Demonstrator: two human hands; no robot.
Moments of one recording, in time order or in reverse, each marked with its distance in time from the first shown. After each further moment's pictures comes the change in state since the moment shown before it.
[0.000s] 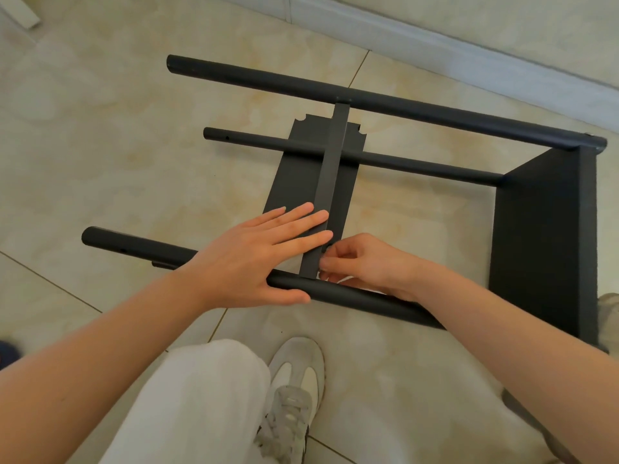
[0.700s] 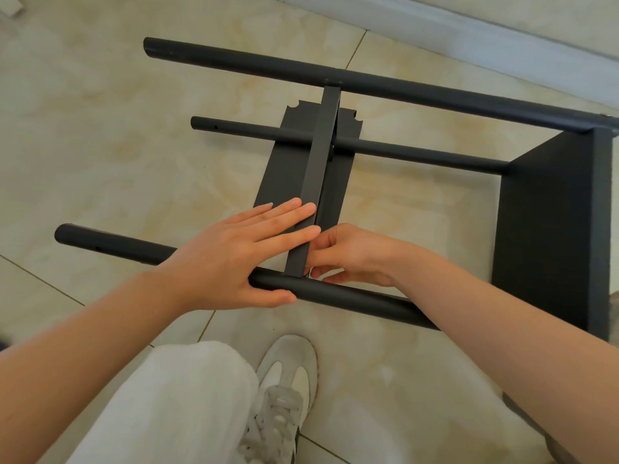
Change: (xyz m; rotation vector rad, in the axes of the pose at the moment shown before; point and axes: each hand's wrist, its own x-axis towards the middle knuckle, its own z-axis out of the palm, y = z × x) left_hand 0.000 0.004 -0.003 -0.037 0.029 -0.010; right_hand 0.017 -0.008 -0.005 0.108 -0.208 0.099
